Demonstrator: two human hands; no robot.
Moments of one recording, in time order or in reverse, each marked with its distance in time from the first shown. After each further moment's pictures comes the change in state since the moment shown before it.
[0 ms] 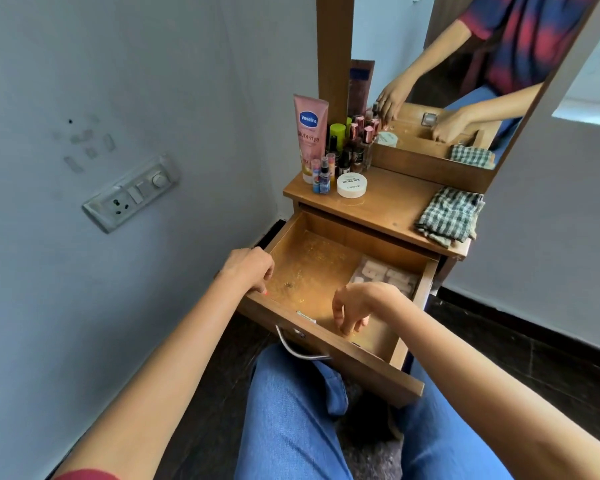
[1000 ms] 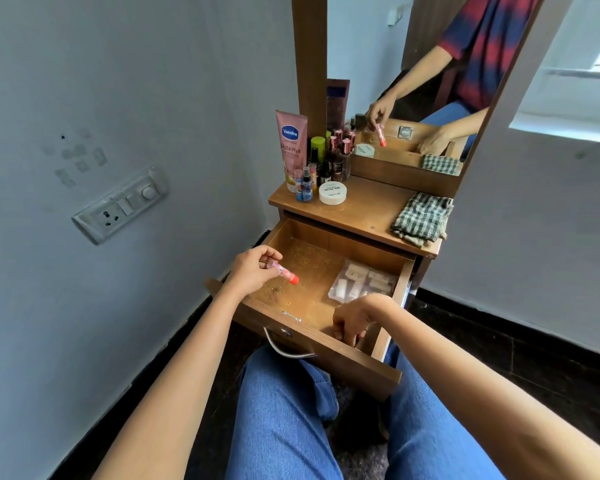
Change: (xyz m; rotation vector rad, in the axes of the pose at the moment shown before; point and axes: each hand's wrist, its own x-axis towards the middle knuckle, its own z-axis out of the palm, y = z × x) left_hand -0.001 0.024 0.017 -1.019 0.360 -0.062; right_hand -0.004 0.025 0.026 0.002 -0.130 0.043
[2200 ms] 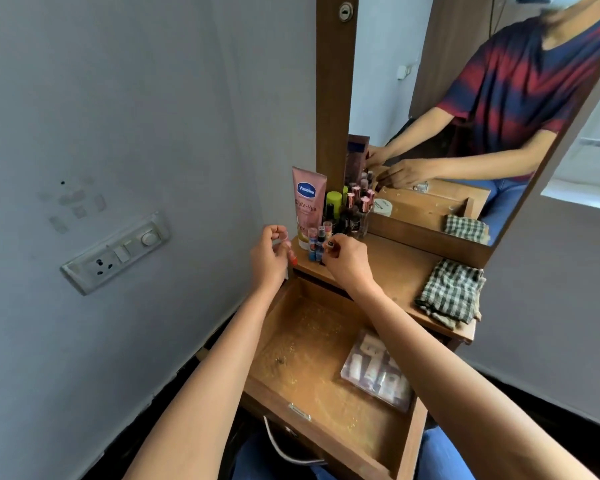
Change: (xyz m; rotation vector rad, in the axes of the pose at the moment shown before) left_hand 0.124 0.055 -0.013 -0.314 0.505 0.132; right_hand -0.008 -0.041 -0.171 0.497 1.345 -0.076
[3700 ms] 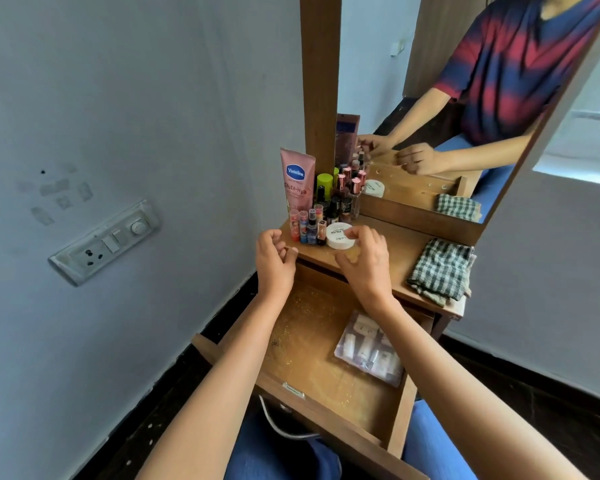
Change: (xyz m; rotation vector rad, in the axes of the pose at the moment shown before) left_hand -0.042 -0.008 0.022 0.027 0.036 -0.028; right_hand -0.046 0.042 -0.015 0.024 0.287 -0.203
